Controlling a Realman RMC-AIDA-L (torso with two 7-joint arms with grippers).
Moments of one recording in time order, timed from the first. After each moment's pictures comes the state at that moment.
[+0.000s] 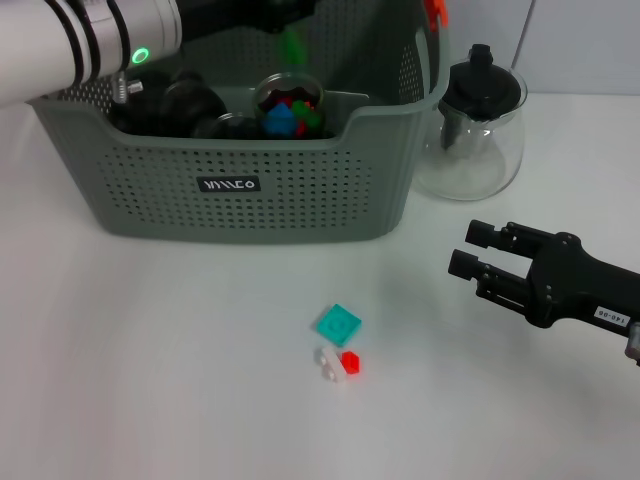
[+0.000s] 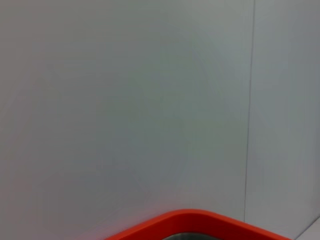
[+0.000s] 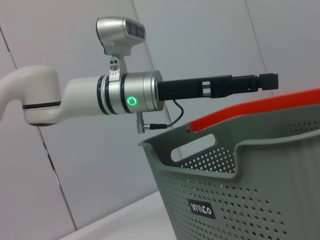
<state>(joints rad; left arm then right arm) -0.75 -2.11 0.97 0.80 1.73 0.87 -1.56 0.45 2.09 -0.57 -0.40 -1.85 -1.61 1.13</state>
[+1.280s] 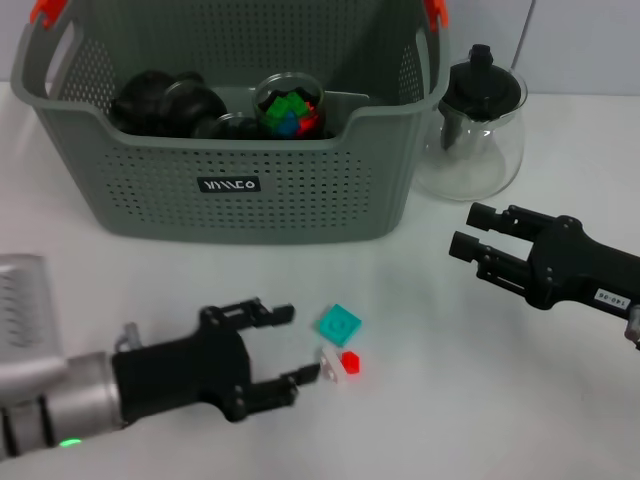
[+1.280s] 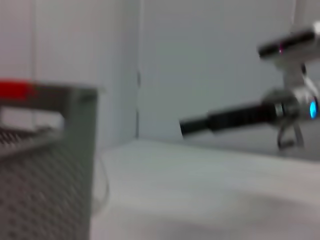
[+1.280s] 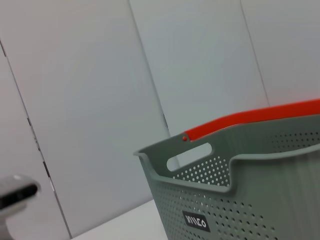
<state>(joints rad) -0.34 -2.17 0.76 0.50 1.87 1.54 -0.84 0.48 2.09 -0.56 -0.40 -1.85 -1.61 1.14</state>
